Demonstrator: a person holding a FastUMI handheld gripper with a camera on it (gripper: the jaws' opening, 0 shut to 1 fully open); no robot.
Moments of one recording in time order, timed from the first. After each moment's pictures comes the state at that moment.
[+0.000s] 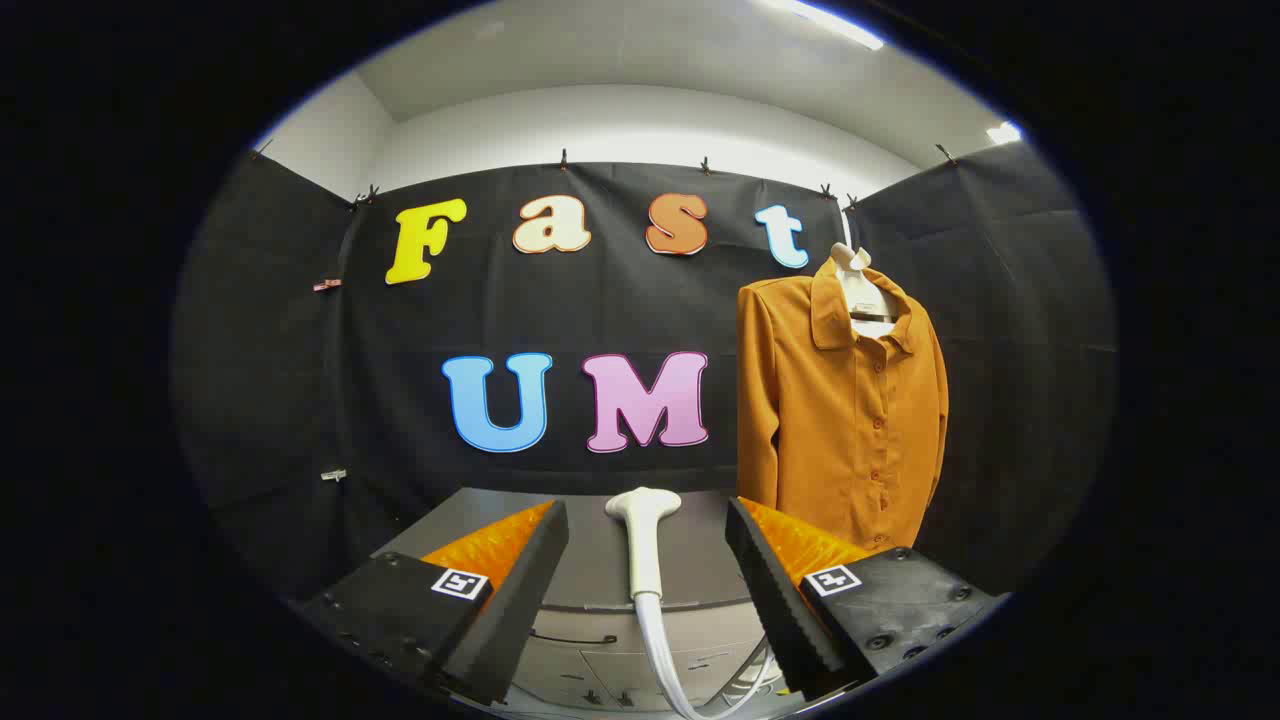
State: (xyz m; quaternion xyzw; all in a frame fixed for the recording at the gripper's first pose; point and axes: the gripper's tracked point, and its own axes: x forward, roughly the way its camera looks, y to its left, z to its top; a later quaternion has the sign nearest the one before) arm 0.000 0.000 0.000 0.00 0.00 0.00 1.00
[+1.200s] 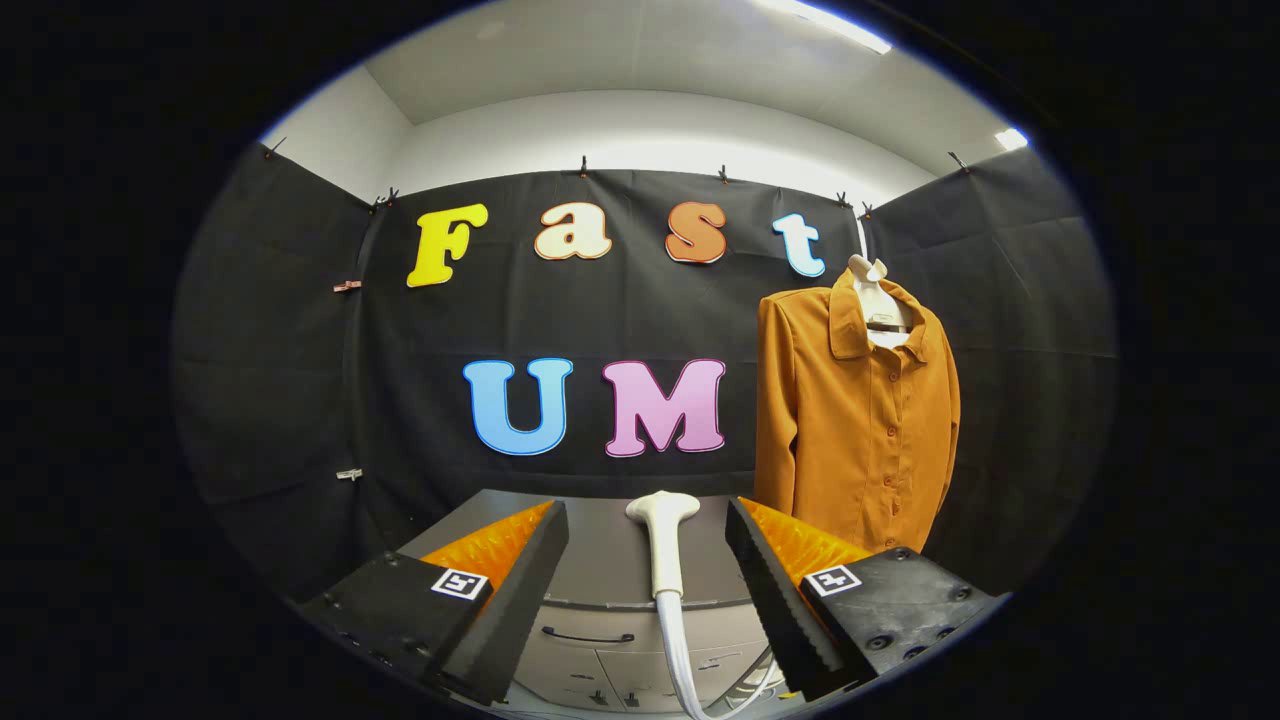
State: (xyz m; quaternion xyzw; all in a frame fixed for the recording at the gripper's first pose) arm -0.013 0.018 -0.001 0.00 0.00 0.02 1.00
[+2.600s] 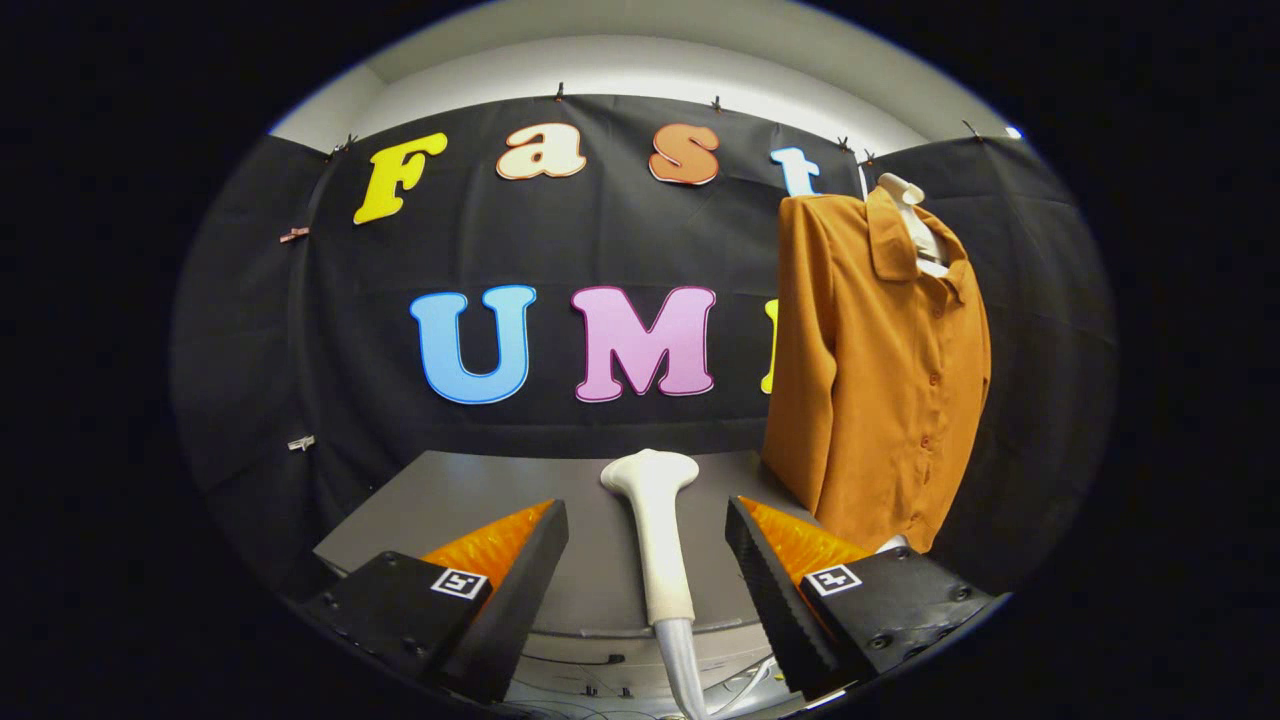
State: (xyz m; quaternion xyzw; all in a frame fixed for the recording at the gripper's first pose) arm 0.126 0.013 -0.081 -0.02 0.10 -0.01 0.99
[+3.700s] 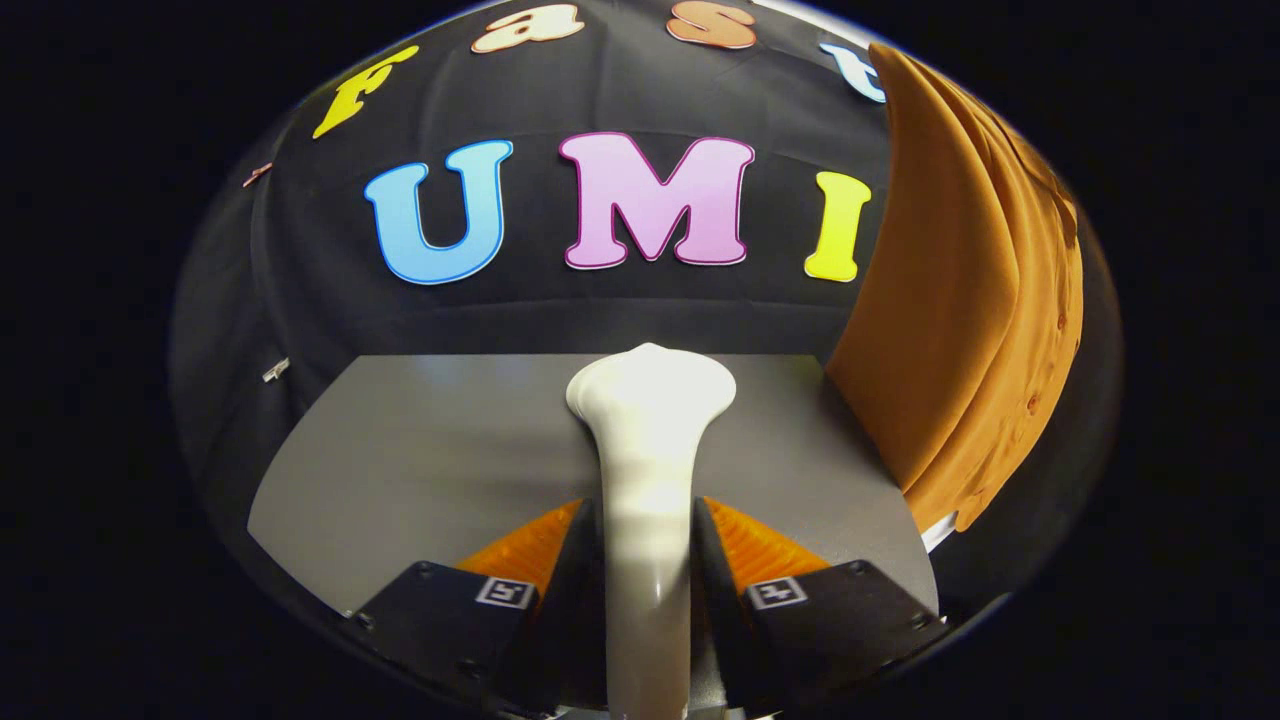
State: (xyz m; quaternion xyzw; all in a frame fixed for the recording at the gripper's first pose) arm 0.223 -0.003 -0.196 -0.04 0.31 0.00 0.95
